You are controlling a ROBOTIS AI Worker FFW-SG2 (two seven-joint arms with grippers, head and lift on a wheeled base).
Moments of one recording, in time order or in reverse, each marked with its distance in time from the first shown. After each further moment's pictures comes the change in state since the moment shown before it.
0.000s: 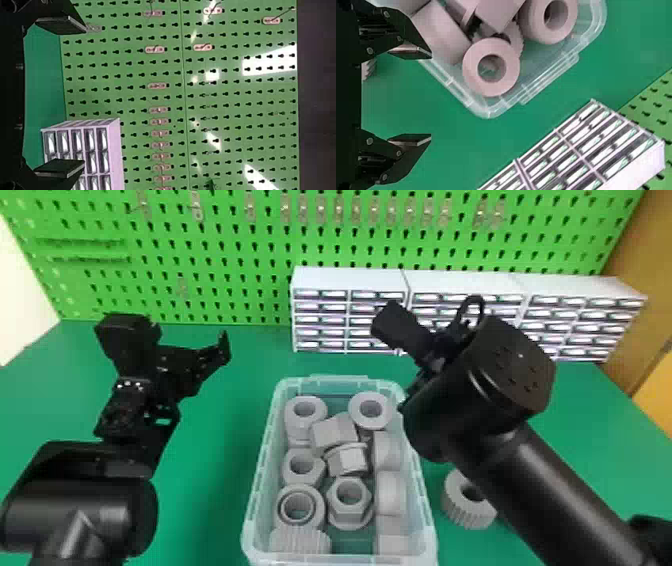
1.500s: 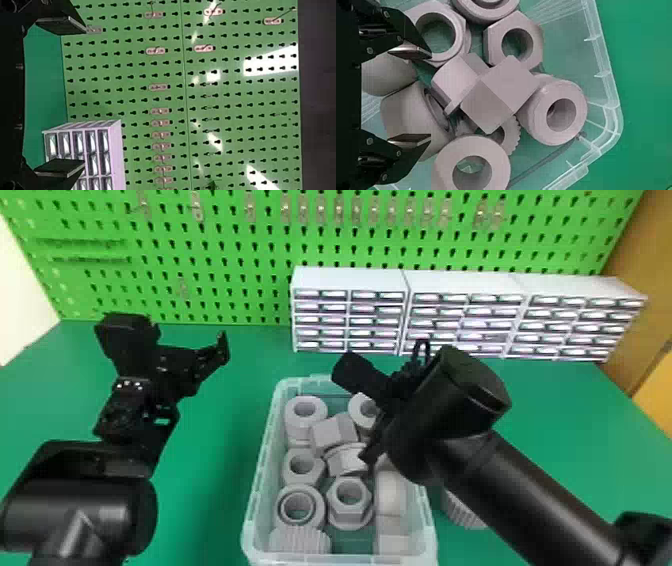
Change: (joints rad) left arm -0.003 -0.001 0.003 0.003 -0.006 0.004 0.000; right arm -0.033 -0.002 0.115 0.139 -0.397 -0.087 -0.106
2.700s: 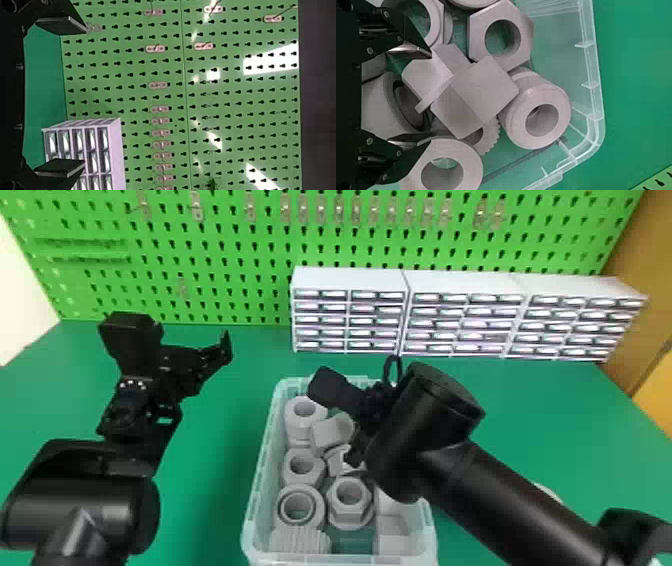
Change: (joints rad) left arm -0.004 -0.001 -0.007 0.003 0.000 0.000 0.000; right arm -0.020 0.010 0.103 0.025 -0.137 -0.053 -0.277
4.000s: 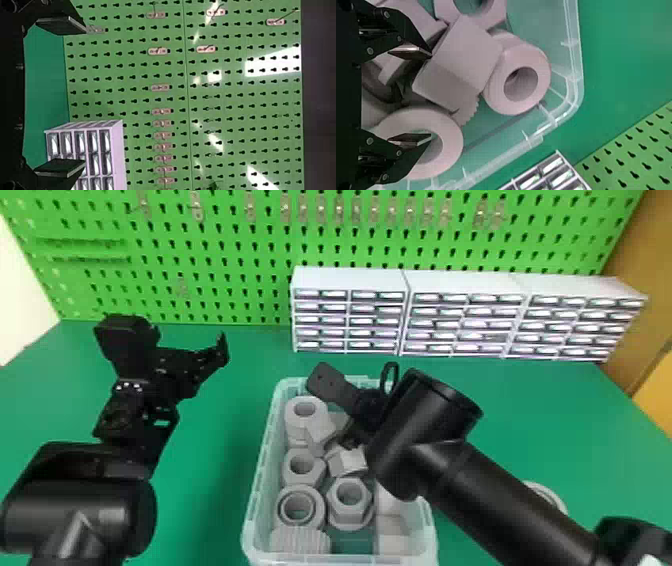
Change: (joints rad) left arm 0.007 0.001 0.011 0.002 0.008 0.000 -0.001; right arm 0.015 0.034 -0.053 0.086 -0.133 -0.143 -0.328
